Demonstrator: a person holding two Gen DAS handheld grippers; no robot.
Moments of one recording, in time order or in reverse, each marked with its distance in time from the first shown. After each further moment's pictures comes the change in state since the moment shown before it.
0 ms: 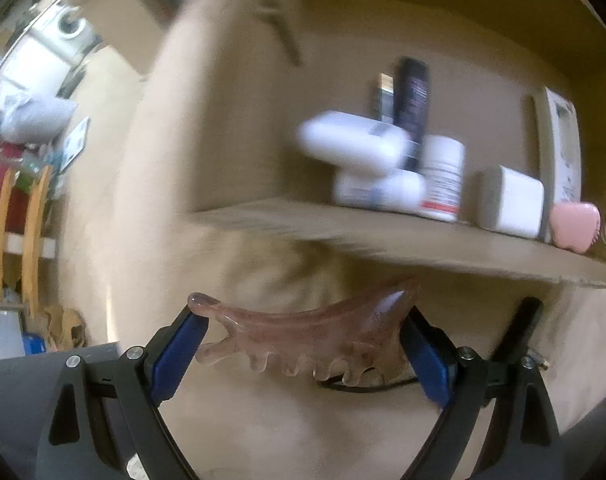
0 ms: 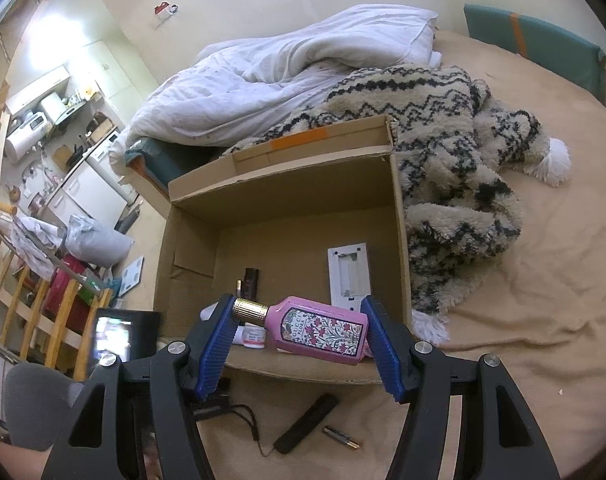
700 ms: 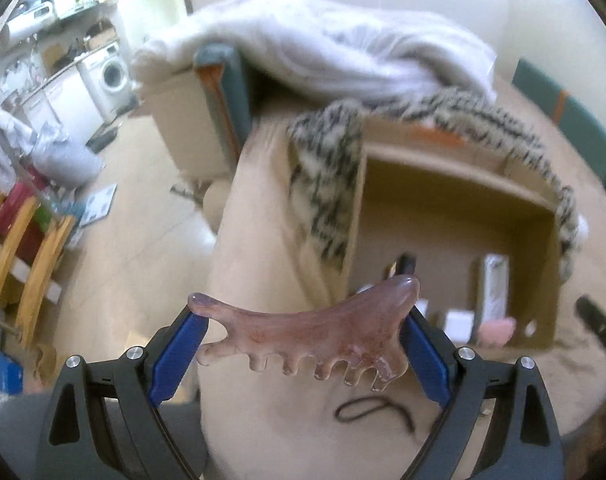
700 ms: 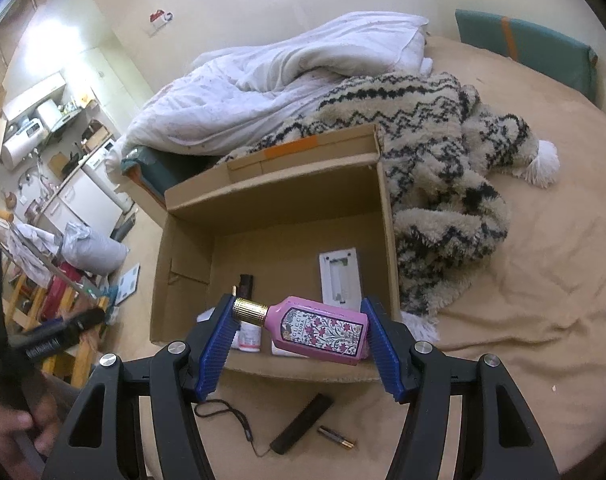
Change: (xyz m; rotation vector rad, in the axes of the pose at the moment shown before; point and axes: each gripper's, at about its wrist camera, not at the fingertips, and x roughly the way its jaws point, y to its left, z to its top) left arm -0.192 0.095 -0.024 -0.094 -0.444 -0.073; right arm -0.012 -0.005 0.002 0.016 -0.044 -0.007
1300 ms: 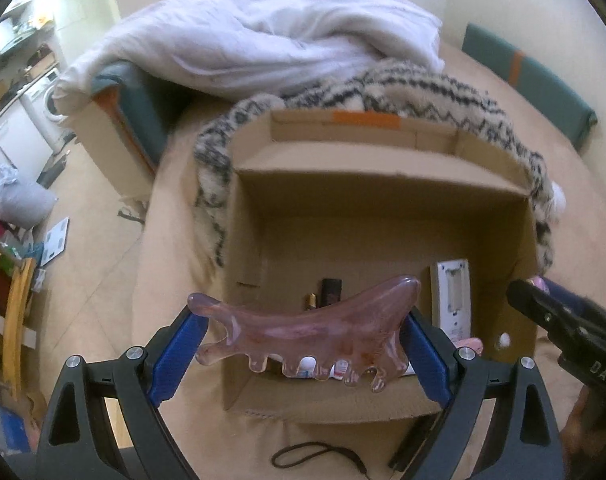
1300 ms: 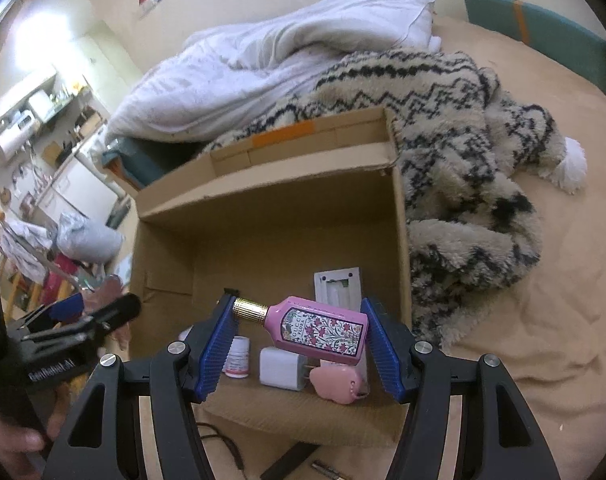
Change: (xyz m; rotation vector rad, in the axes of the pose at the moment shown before) left arm 0.089 -0.091 0.021 0.164 0.063 -0.107; right arm 0.069 -0.006 0.030 -0.007 0.125 -0.020
